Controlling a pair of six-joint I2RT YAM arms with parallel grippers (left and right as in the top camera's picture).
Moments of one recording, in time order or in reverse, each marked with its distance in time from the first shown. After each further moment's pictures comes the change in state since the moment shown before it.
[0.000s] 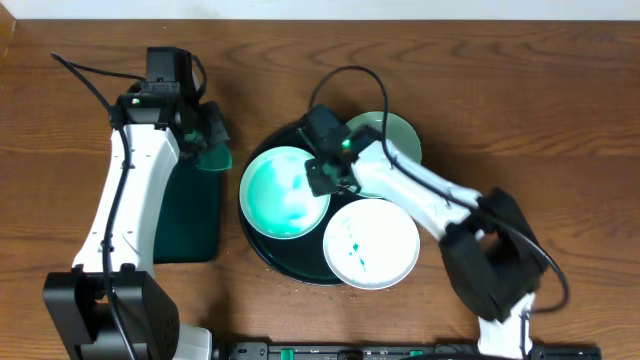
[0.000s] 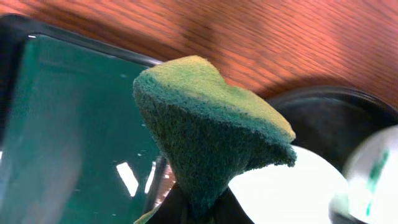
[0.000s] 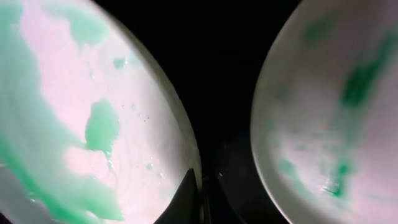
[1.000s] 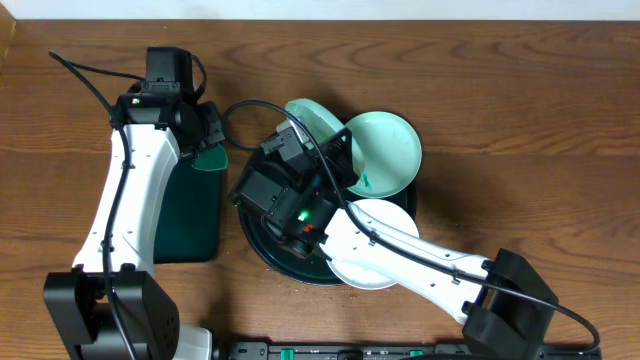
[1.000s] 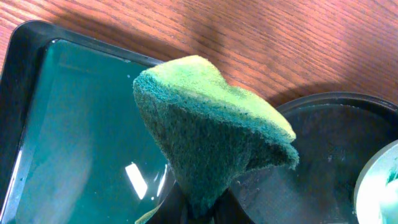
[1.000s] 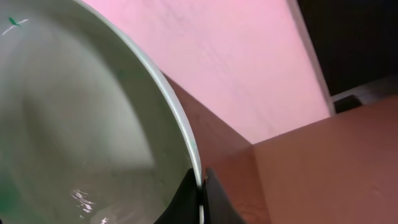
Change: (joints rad) left arm 0.000 0.000 0.000 0.000 -0.036 0.003; right arm 0.328 -0.142 0.000 -0.004 1.323 -0.220
